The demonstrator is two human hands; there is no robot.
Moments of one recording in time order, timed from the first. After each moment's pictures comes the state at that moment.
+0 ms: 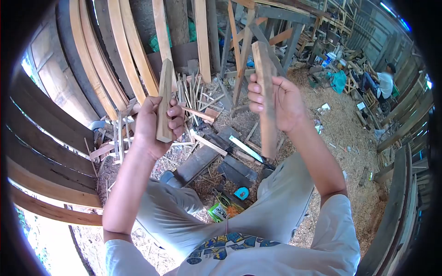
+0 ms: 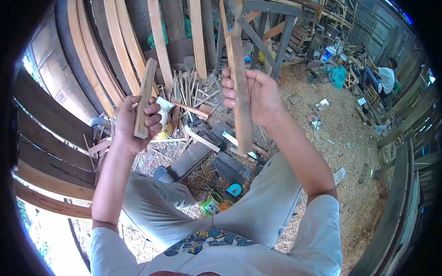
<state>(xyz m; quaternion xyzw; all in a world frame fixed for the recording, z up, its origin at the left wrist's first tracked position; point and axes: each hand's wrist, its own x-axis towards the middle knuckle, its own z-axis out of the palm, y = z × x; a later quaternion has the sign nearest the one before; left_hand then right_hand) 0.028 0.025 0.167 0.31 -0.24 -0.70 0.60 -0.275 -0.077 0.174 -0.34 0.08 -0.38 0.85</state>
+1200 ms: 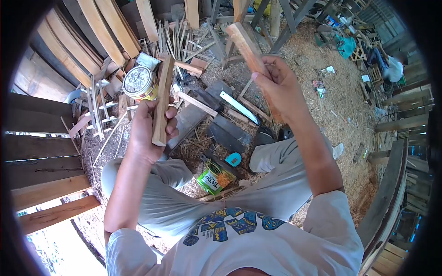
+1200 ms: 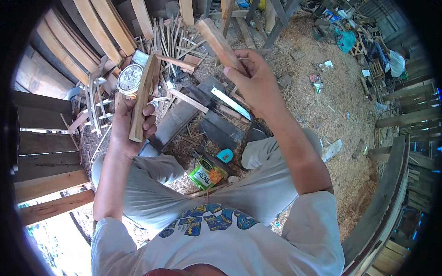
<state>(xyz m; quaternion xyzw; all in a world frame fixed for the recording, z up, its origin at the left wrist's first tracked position) 0.023 -0.011 0.039 0.43 -0.15 -0.71 0.54 -0.278 -0.127 0.043 -0.59 0.42 -0.45 0.52</state>
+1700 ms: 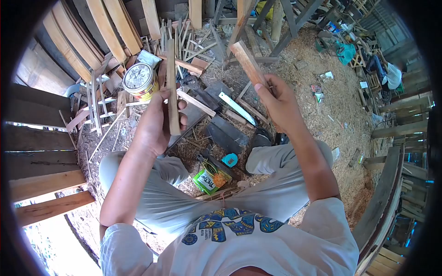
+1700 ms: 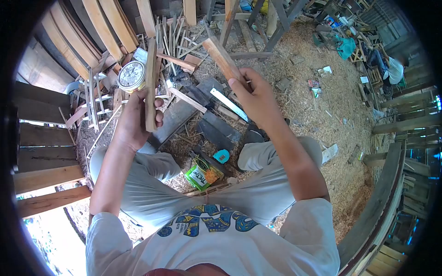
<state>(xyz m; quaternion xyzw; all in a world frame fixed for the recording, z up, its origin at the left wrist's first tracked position) 0.002 -0.017 0.045 0.49 -0.20 -0.66 0.53 -0.293 -0.106 0.029 -0.65 0.50 -0.38 0.43</state>
